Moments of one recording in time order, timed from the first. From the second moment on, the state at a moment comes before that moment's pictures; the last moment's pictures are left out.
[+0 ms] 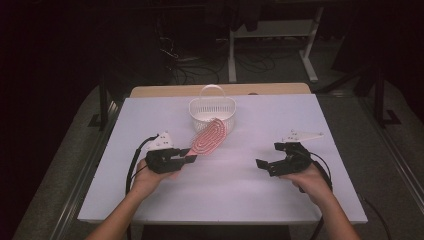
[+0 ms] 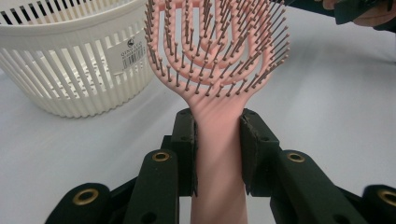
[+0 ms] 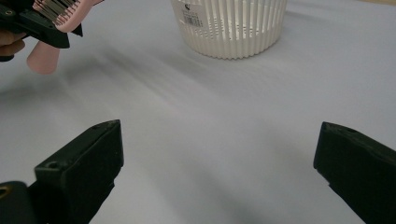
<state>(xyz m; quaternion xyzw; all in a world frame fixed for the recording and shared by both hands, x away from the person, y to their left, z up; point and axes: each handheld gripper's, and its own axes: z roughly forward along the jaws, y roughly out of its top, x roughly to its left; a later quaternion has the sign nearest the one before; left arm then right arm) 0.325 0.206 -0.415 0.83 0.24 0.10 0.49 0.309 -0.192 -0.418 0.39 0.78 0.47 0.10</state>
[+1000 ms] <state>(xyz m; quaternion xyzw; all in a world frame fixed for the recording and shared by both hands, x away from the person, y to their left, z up) 0.328 0.208 -0.416 0.83 0.24 0.11 0.49 0.351 -0.138 -0.397 0.35 0.80 0.48 0.07</state>
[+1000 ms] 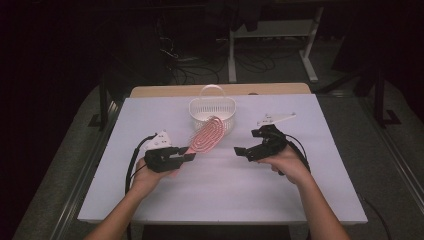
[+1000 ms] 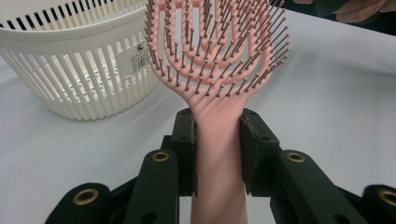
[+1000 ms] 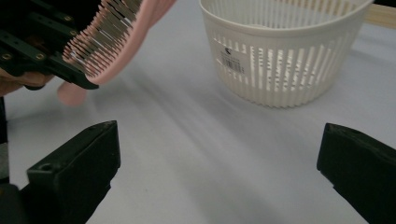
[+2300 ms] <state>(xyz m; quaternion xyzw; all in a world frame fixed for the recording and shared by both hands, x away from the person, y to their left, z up) 0.319 0.185 -0.424 0.84 0.22 0.14 0.49 0.354 -0.091 -0.387 0.33 0.78 0.53 0.03</state>
